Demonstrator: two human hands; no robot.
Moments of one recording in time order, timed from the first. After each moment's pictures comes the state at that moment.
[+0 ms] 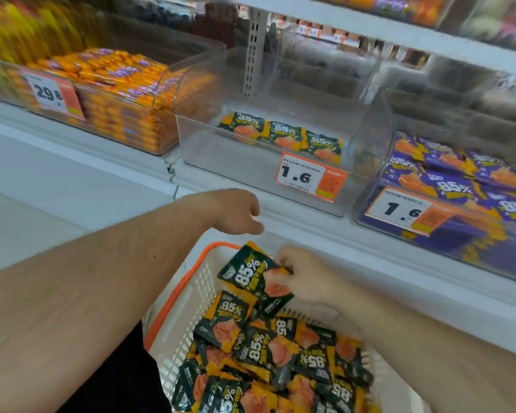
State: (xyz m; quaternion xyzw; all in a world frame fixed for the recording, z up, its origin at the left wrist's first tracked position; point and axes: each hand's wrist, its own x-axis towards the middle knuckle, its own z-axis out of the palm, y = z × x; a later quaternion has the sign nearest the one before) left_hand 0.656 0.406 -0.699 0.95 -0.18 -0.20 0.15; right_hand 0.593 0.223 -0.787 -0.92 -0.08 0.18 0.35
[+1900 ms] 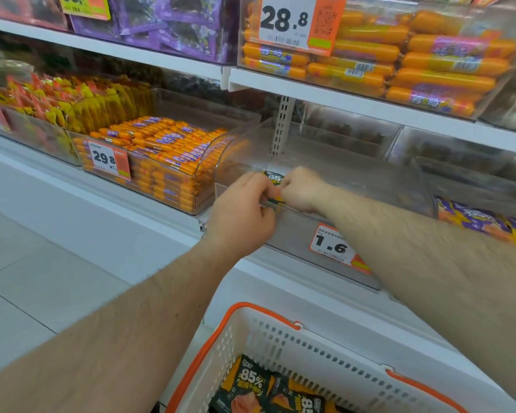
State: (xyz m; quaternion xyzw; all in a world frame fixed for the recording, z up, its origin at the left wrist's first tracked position) left_hand 0.681 0.440 -0.668 0.86 -0.14 0.34 0.36; right_hand 0.770 0.309 -0.628 -0.99 -0.09 0.02 0.12
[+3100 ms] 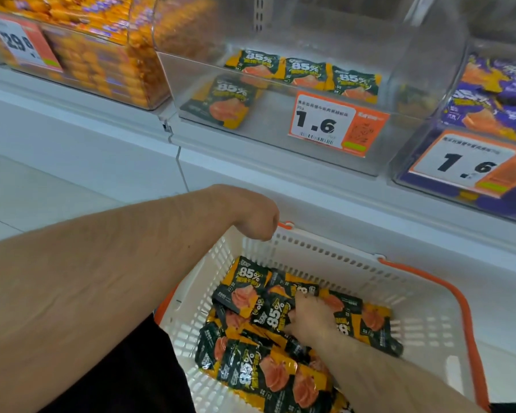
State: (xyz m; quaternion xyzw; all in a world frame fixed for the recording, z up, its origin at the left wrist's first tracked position) left_hand 0.657 0.373 -0.750 0.90 -0.22 -0.38 -0.02; right_hand 0.544 0.213 -0.982 -0.95 0.01 0.31 0.07
